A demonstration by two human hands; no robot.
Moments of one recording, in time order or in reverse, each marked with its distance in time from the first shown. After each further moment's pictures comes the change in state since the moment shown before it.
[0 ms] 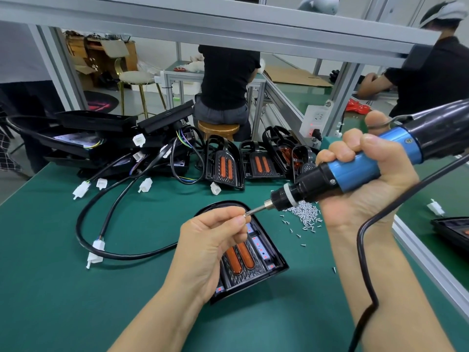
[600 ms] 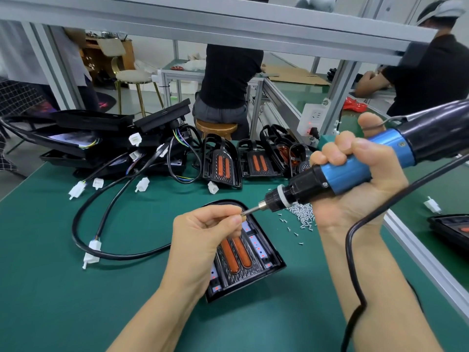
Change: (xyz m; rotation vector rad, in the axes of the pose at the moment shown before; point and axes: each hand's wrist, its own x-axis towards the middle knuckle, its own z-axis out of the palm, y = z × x) left_hand 0.004 -0.001 -0.004 0.235 -0.006 0.226; right_hand -0.004 0.006 -0.001 -0.023 -0.025 -0.058
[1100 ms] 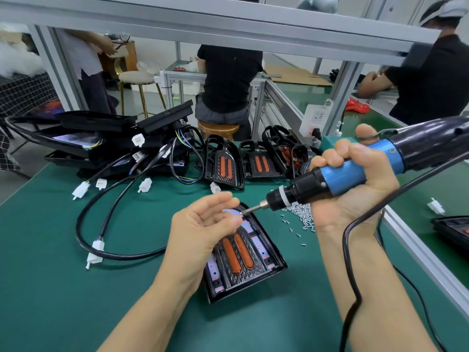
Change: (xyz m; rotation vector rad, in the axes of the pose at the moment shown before) left_hand 0.009 -0.005 -0.012 -0.041 -0.057 -0.006; right_hand 0.006 0.010 -0.011 0.027 0.106 0.018
